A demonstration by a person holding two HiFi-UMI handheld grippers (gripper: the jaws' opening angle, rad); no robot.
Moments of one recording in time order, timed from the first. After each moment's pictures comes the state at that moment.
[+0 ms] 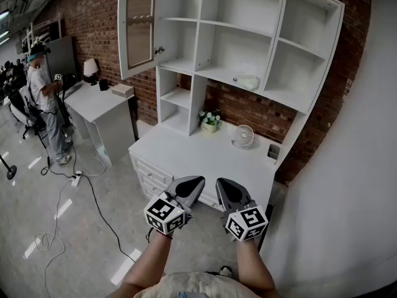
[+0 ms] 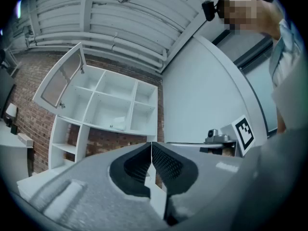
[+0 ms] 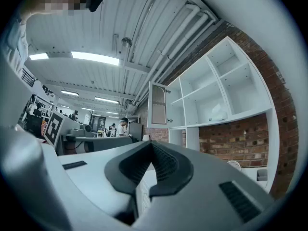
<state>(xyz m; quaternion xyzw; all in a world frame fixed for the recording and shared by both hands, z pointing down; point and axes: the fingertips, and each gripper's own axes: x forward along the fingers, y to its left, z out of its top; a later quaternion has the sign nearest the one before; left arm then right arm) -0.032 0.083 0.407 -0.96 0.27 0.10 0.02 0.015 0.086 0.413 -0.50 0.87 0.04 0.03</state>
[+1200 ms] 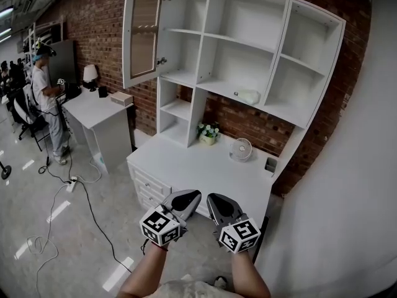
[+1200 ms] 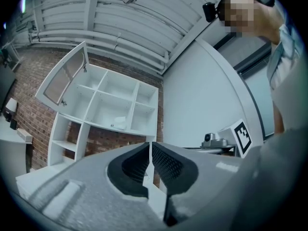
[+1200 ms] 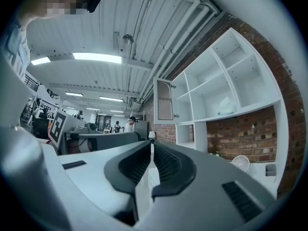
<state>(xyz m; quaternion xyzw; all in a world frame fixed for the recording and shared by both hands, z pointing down) -0.054 0.085 0.413 -0.96 0.26 0.11 0.00 -0.020 0.085 0.428 -0.47 0.88 0.02 0.02</state>
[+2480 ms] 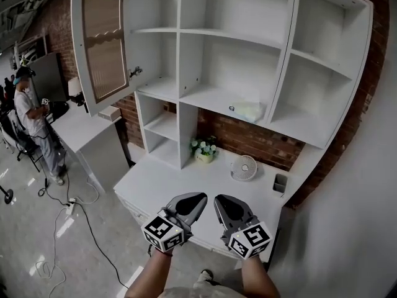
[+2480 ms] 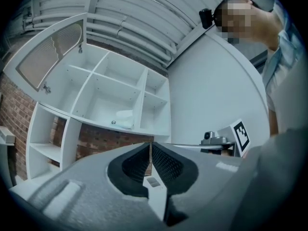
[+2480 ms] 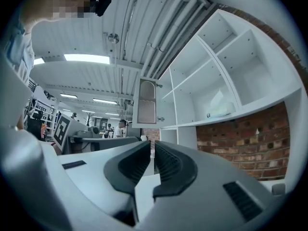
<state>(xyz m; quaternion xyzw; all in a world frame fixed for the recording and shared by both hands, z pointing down) 0.040 -0.136 0.395 -0.97 0.24 0.10 0.00 0.073 -0.130 0.401 -0.47 0.88 0.03 0.04</state>
